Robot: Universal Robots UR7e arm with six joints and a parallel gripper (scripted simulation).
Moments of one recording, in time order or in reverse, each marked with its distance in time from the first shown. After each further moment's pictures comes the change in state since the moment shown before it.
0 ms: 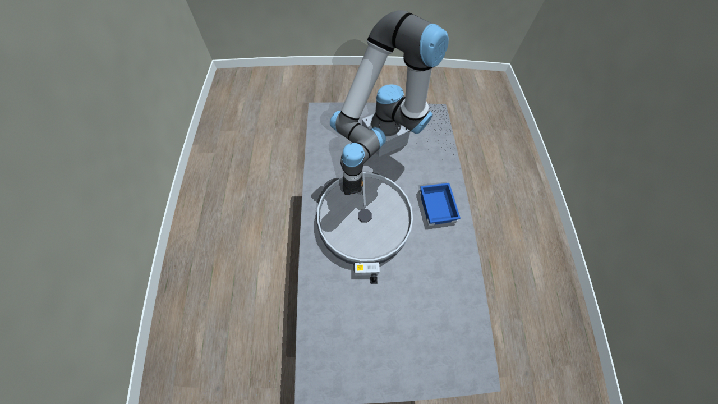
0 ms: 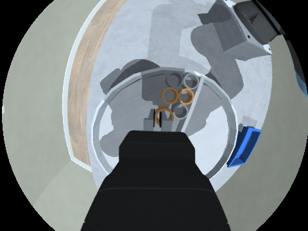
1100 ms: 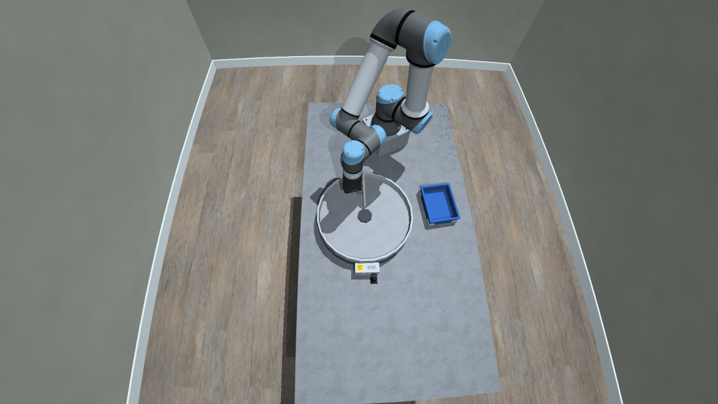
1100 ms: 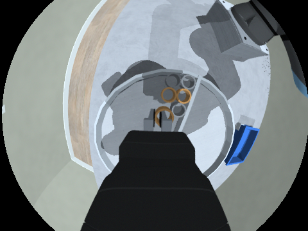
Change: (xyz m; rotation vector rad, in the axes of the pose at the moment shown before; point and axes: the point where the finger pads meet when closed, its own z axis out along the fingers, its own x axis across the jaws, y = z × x) arm 0.000 0.000 -0.014 0.000 0.000 0.000
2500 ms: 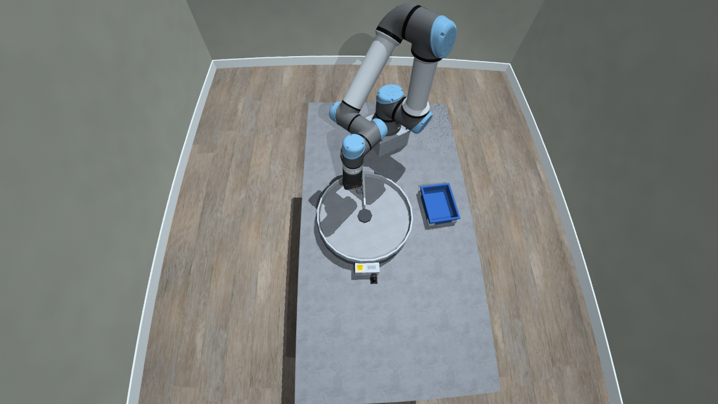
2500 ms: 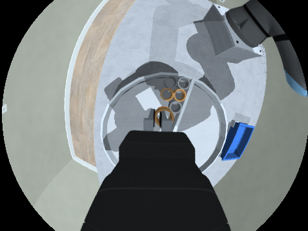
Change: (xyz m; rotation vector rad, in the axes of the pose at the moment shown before) arm 0.000 0.000 -0.034 0.000 0.000 0.000
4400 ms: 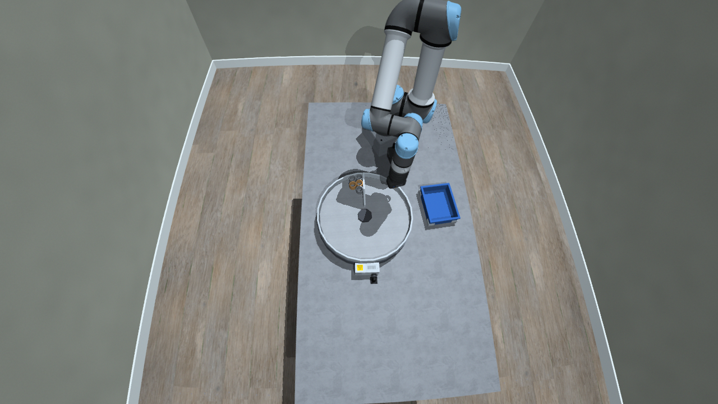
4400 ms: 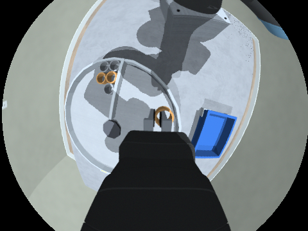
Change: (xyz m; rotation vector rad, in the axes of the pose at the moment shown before) arm 0.176 0.044 0.000 -0.001 0.000 -0.001
